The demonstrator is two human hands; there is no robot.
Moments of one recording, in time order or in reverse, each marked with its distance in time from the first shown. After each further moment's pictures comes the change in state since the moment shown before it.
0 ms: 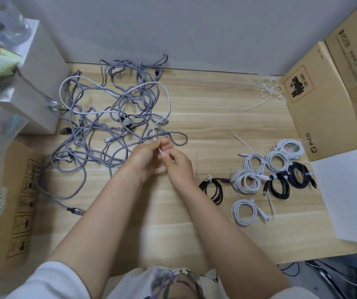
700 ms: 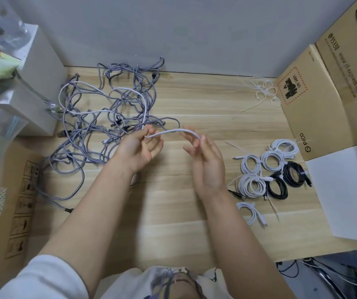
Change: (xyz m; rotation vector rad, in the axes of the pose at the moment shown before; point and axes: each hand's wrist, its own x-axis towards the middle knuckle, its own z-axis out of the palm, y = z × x) left_hand 0.001 0.023 -0.005 -0.419 -0.082 0.042; right_hand -0.027 -0.037 -0.057 0.893 0.009 -0.123
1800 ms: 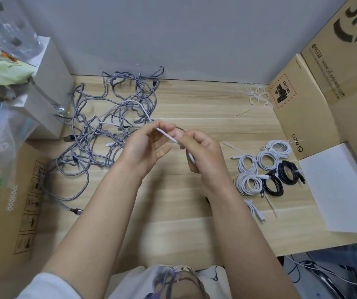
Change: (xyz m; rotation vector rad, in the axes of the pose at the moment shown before) left_hand -0.060 -0.001 0.027 0.268 -0.130 0.154; right_hand -0.035 -0.056 0.047 -0.375 0.018 0.114
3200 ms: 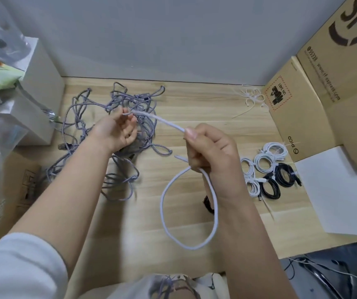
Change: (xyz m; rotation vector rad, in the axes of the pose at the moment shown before) left_hand 0.069 0.044 -0.063 -0.096 0.152 -0.090; right_hand -0.017 -0.028 0.001 0.085 -0.157 -0.234
